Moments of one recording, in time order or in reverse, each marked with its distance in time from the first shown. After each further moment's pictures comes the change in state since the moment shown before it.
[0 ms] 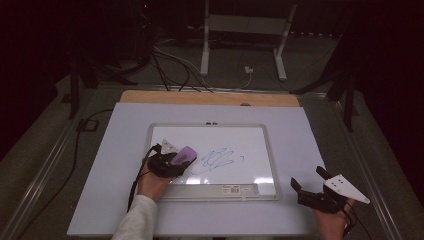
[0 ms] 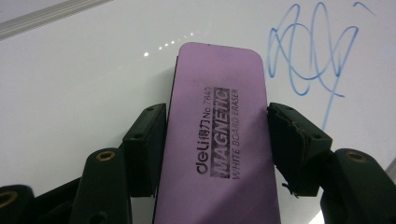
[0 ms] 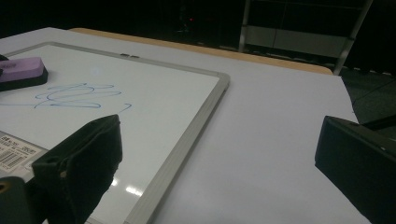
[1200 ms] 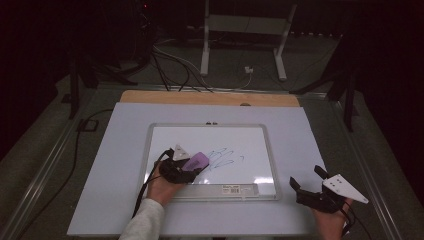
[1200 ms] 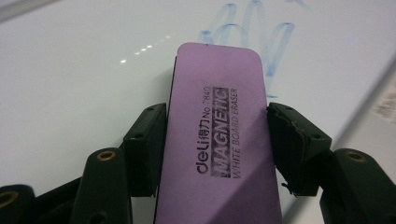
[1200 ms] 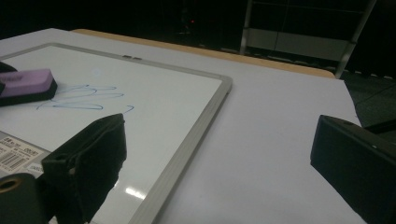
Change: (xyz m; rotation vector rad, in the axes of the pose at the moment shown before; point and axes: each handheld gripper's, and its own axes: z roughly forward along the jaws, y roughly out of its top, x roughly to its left) left arm -0.040 0.005 0.010 -0.001 -0.109 0.104; right arm 0.002 0.001 0.001 -0.010 0.006 -0.009
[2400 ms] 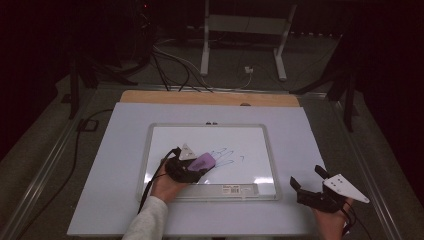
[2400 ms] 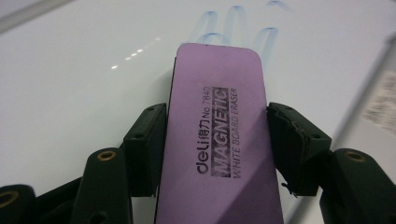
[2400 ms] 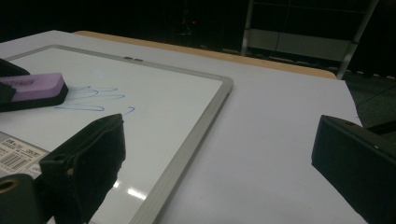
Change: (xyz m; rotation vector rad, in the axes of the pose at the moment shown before) left arm 0.007 0.007 0.006 0.002 0.017 0.027; right arm -0.001 0.001 0.000 -0.003 0.005 0.003
